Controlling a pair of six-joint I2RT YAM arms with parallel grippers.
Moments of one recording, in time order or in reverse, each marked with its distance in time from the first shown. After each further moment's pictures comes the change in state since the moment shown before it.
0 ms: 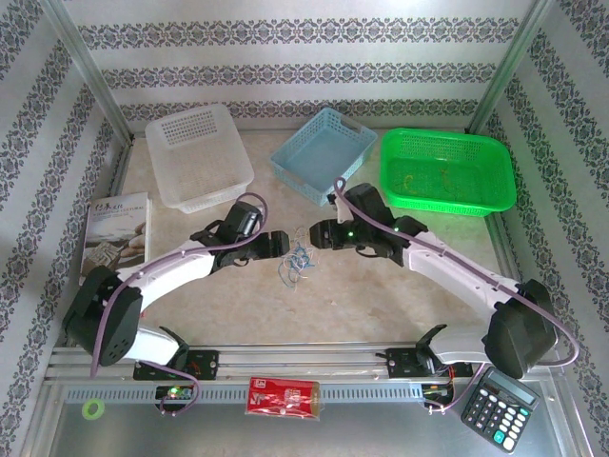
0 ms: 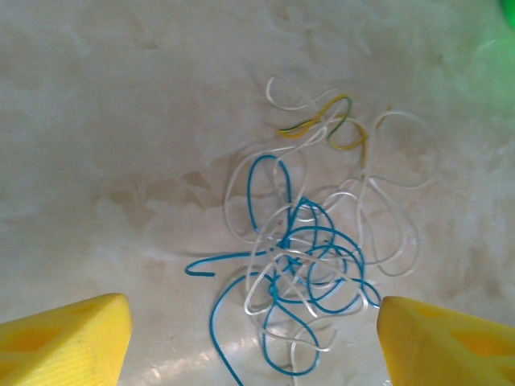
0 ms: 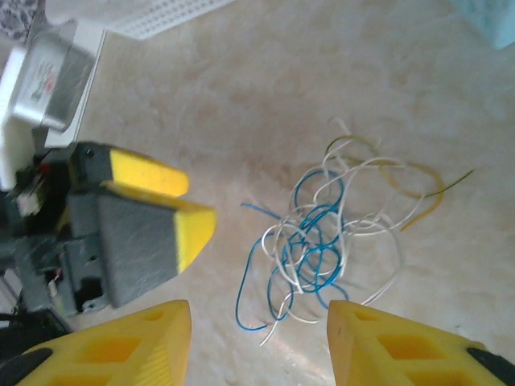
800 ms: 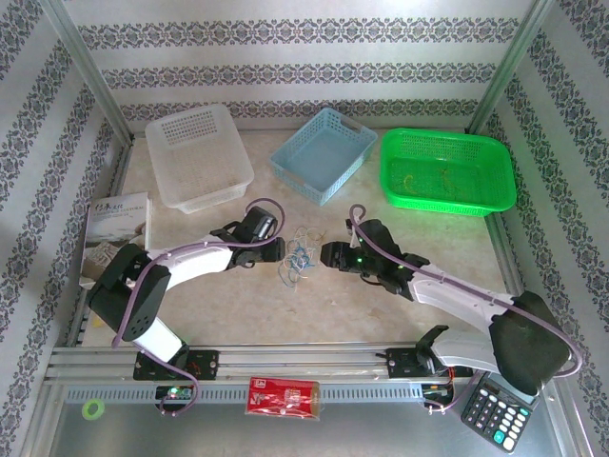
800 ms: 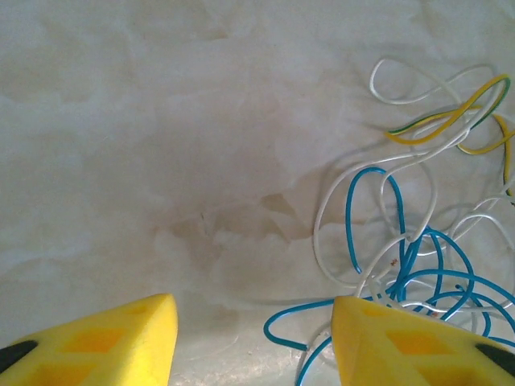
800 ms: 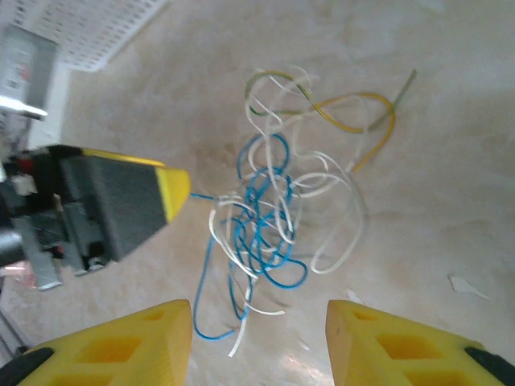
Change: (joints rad) left arm -0.053 0.162 0.031 0.025 -0.188 0.069; right arm 0.006 -0.124 -0.397 0.401 0.081 0.240
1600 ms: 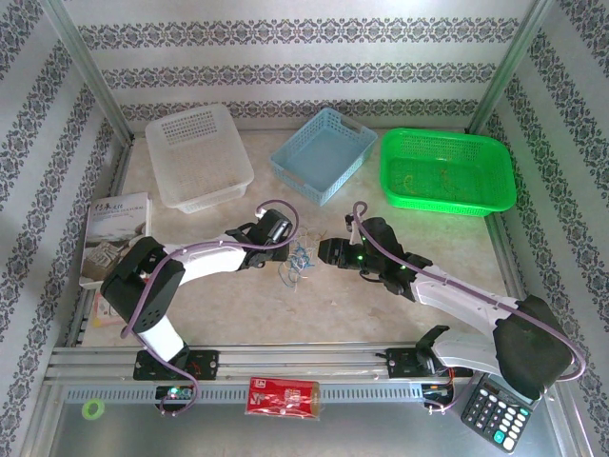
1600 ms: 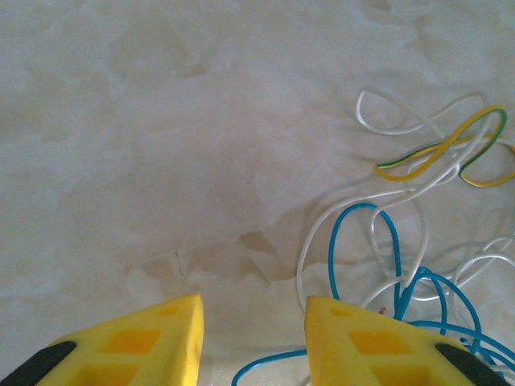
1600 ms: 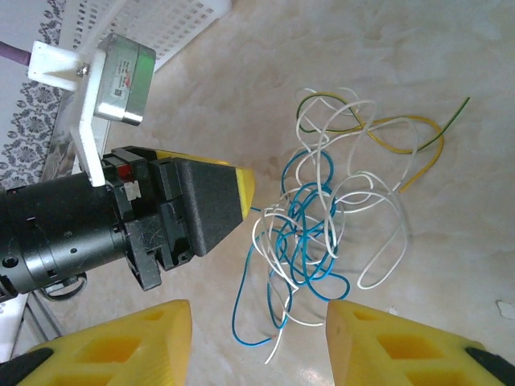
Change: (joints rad) left arm -0.075 0.082 0.062 0.009 -0.150 -0.031; right arm -0.010 -0.015 0.000 0.045 -0.057 -0.001
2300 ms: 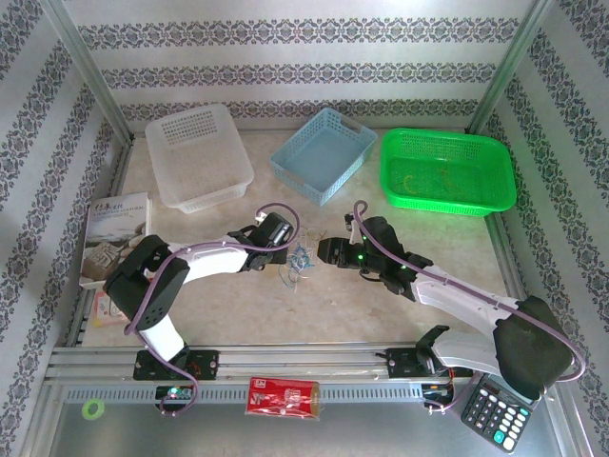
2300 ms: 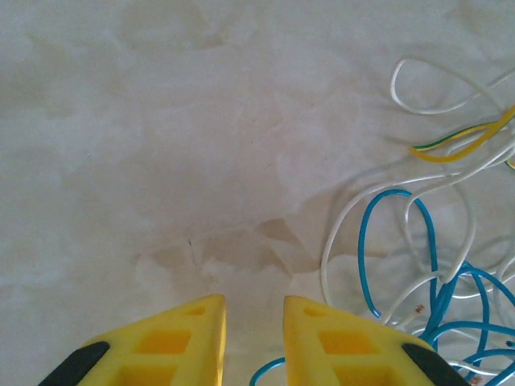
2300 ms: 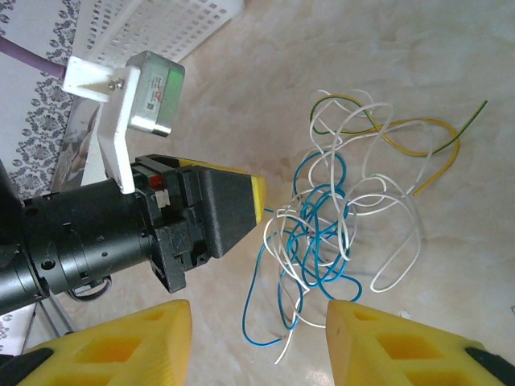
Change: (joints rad) left arm -0.006 0.023 -0.013 0.002 -0.014 -0.010; right arm -0.002 0.000 0.000 0.016 -0.019 0.000
